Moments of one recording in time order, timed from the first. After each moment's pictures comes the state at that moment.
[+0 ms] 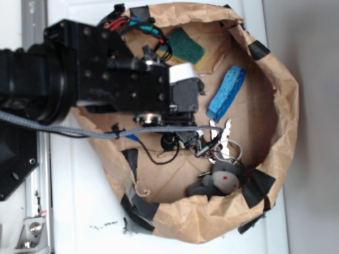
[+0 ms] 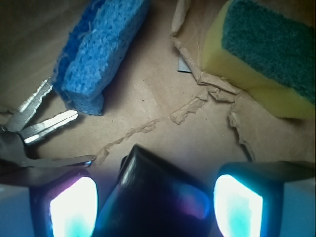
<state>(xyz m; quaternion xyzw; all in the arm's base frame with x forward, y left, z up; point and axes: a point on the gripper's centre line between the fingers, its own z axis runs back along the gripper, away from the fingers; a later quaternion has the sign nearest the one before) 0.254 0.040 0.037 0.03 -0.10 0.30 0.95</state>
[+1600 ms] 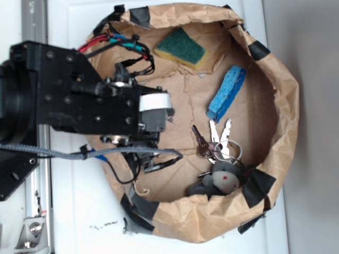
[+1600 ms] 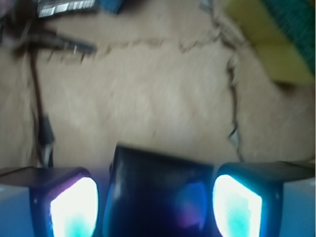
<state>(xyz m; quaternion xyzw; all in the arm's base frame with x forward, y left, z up) 0.223 0.026 0.042 0.06 -0.06 0.16 0.98</state>
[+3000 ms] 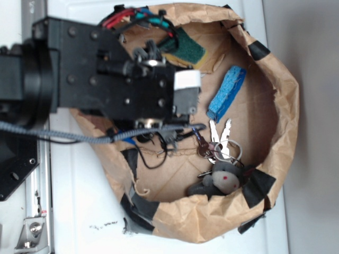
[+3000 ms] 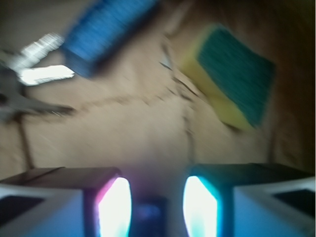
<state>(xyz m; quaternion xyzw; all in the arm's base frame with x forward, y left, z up) 0.230 0.051 0.065 0.10 -0.02 0.17 0.98</state>
